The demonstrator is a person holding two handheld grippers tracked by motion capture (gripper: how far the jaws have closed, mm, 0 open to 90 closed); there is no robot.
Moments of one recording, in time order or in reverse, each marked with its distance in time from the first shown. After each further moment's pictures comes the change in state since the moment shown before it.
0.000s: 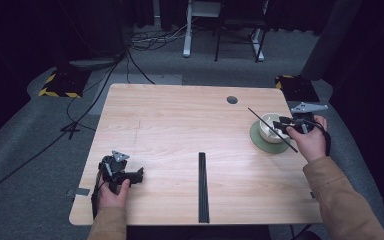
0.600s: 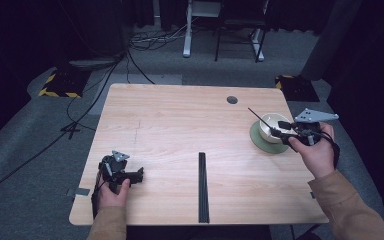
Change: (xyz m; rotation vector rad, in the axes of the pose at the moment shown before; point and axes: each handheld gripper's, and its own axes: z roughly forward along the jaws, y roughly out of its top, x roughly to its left) left arm 0.000 0.000 0.001 -0.001 0.000 -0.005; right arm 0.056 0.013 -0.058 -0.084 0.080 -0.066
